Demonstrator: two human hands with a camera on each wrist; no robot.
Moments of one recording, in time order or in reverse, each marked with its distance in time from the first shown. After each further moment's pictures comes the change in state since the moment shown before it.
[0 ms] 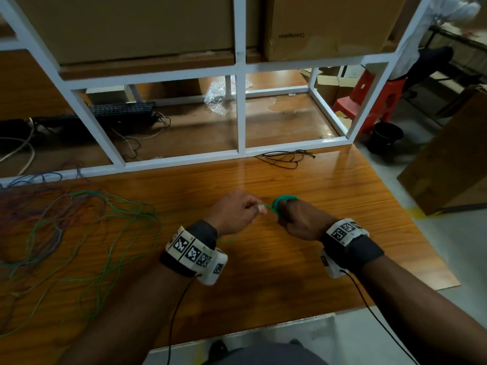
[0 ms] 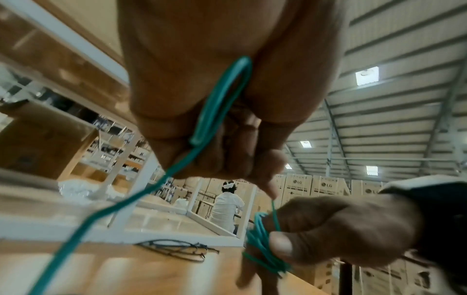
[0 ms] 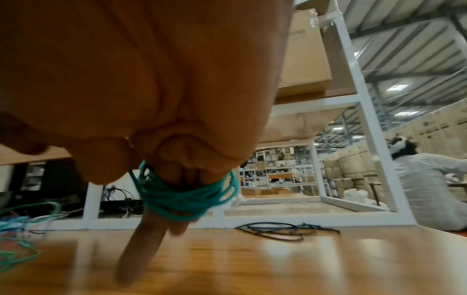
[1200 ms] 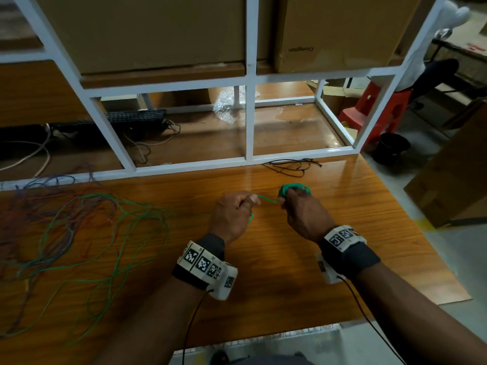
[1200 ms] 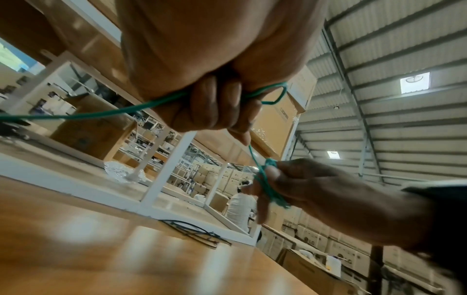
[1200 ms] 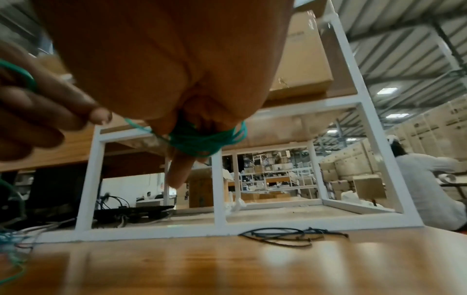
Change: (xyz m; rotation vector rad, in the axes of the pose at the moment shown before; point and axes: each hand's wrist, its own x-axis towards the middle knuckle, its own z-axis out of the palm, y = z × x) left_hand -0.004 -0.022 0.008 -0.216 0.484 0.016; right_hand 0.008 -0.022 -0.006 0.005 0.463 0.004
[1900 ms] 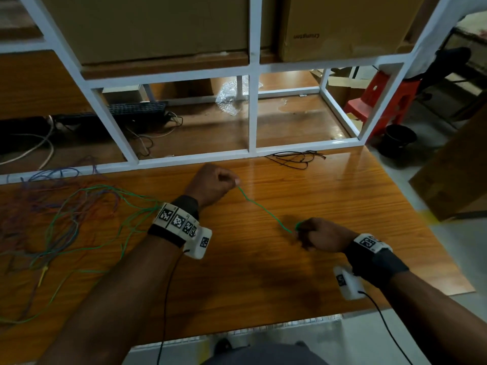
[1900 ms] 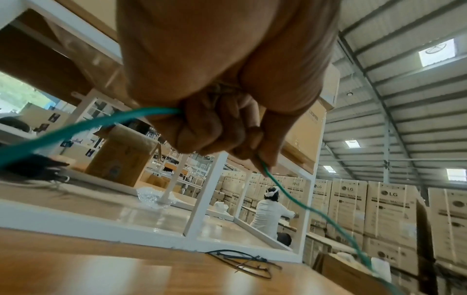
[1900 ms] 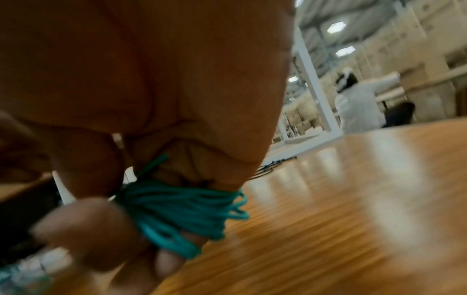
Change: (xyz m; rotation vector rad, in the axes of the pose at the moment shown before) left_hand 0.046 -0.011 -0.061 0.189 -0.181 -0.041; right_hand -0.045 0.028 0.002 0.400 -0.649 0.313
